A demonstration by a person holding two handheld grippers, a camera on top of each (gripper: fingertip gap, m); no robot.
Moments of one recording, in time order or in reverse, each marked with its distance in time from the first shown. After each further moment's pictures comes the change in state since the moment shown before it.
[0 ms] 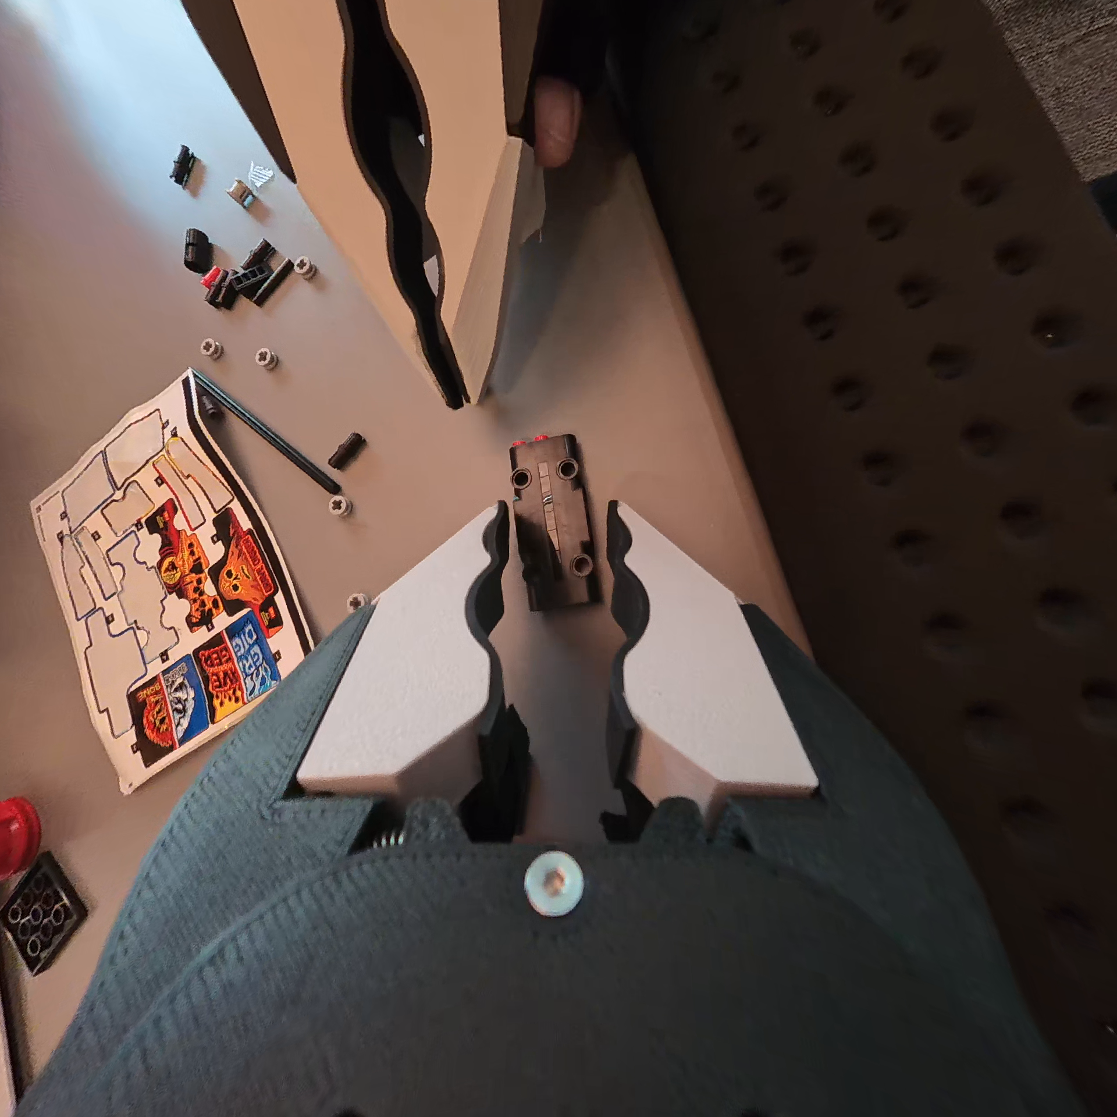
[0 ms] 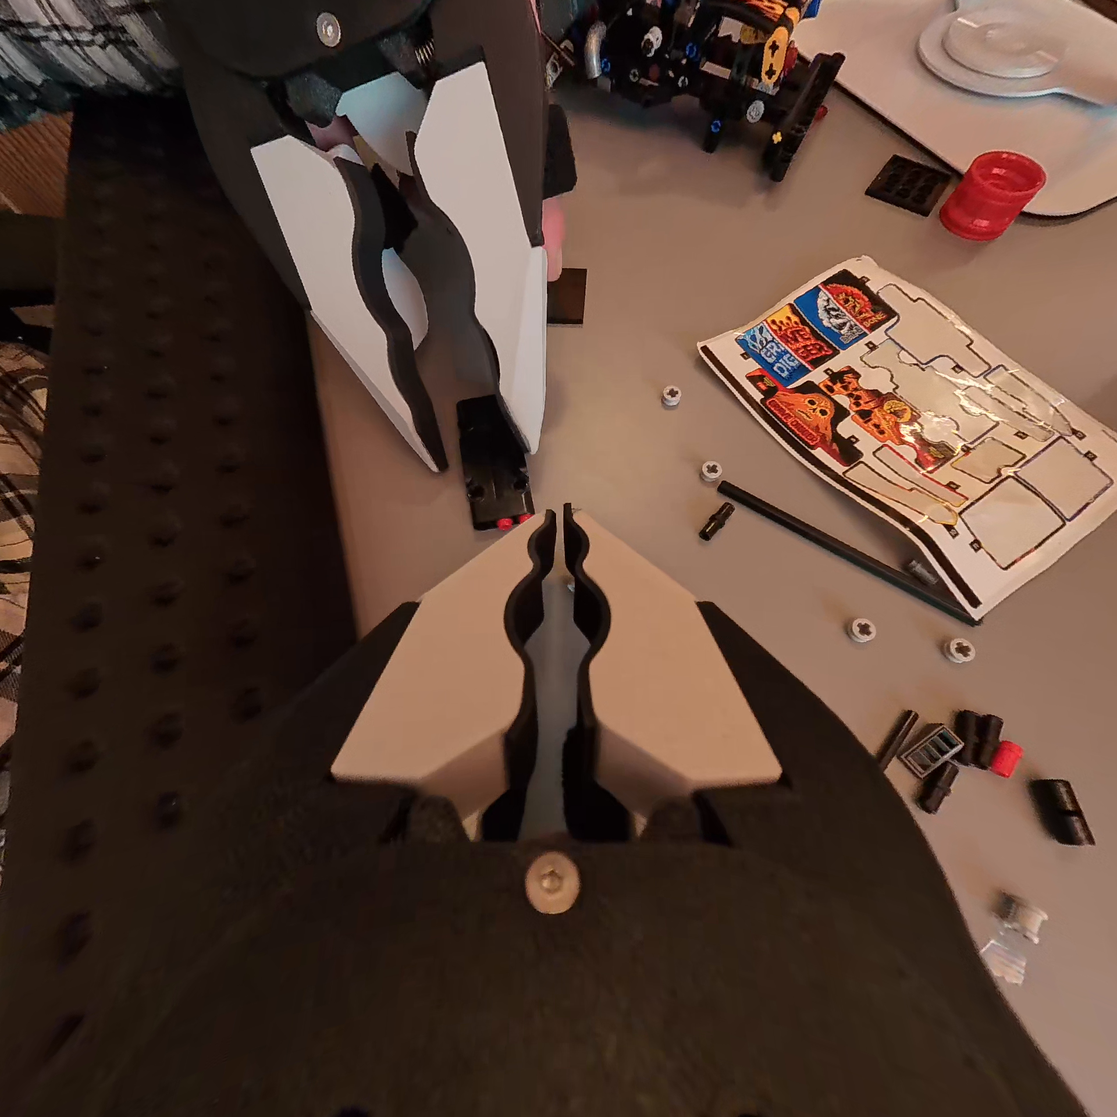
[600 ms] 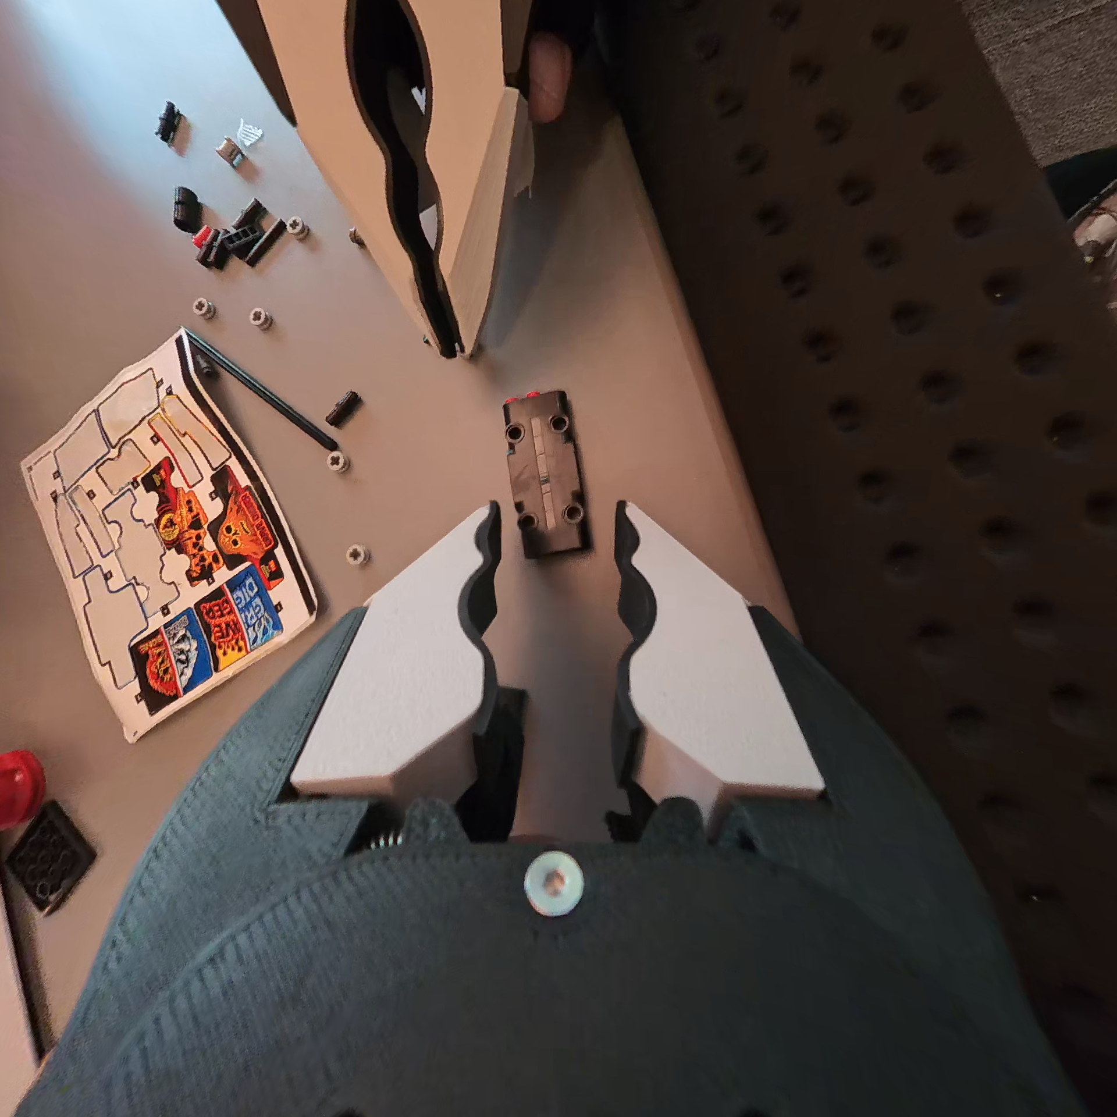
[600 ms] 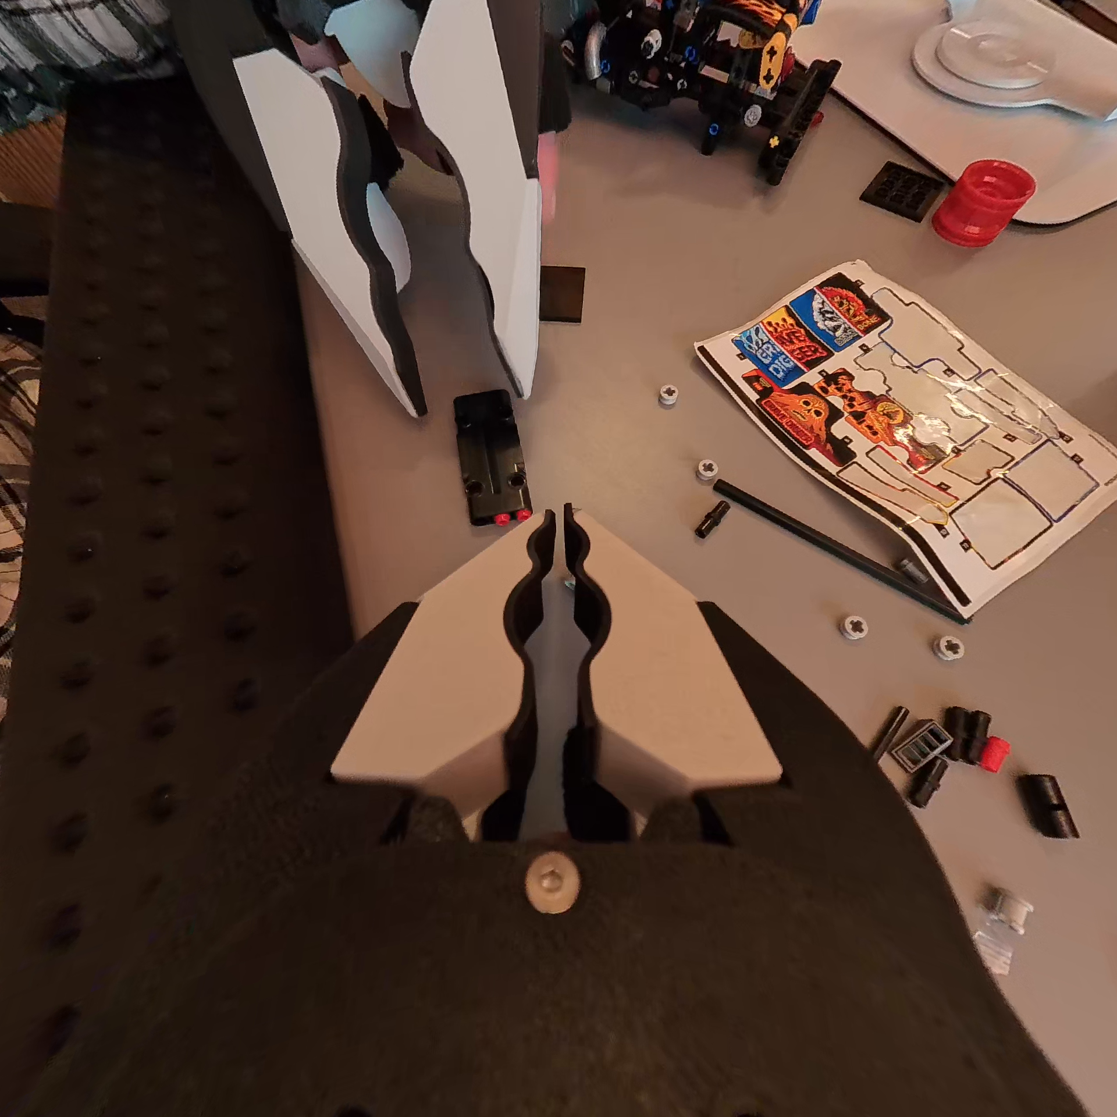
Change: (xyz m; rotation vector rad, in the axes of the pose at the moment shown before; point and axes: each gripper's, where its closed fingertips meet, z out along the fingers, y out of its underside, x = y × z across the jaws) left arm 0.003 0.010 -0.017 -0.027 0.029 -0.016; right arm 0.001 0.001 -0.001 0.002 0.007 -0.015
